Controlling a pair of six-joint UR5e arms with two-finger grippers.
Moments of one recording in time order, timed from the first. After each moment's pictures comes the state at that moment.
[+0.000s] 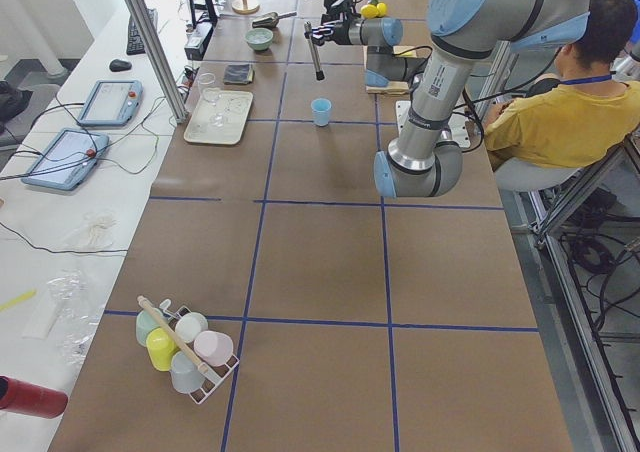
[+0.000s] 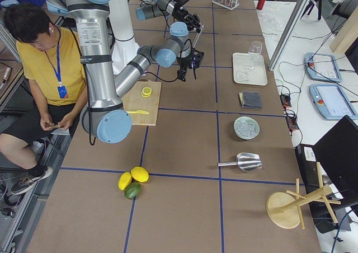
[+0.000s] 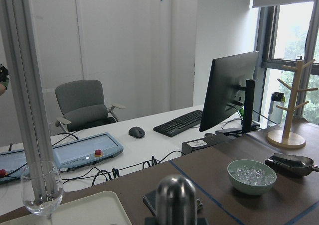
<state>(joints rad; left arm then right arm) -0.30 -2.31 -1.79 -2.26 -0.98 -0.55 0.71 -1.42 2.17 -1.48 1.97 1.49</state>
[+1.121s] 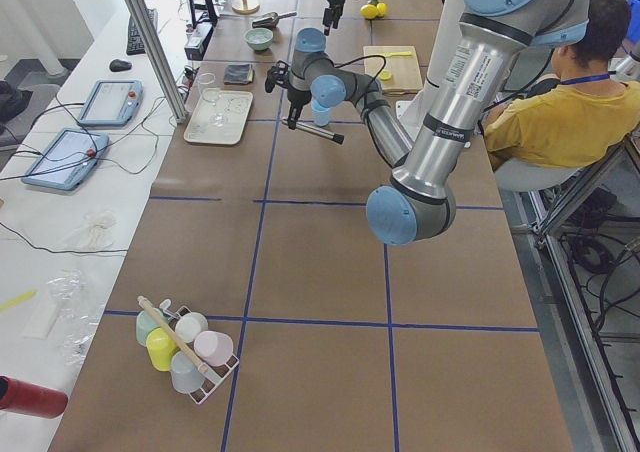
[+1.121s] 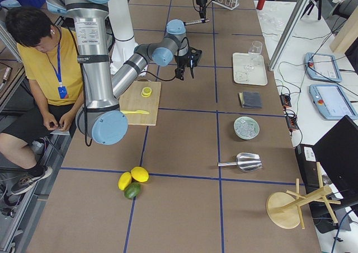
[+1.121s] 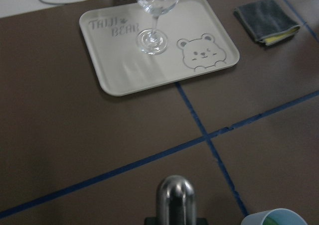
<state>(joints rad) -0.78 -1.99 -1.93 -1.60 -1.96 -0.94 0.72 -1.46 2.23 -1.48 1.98 1.49</state>
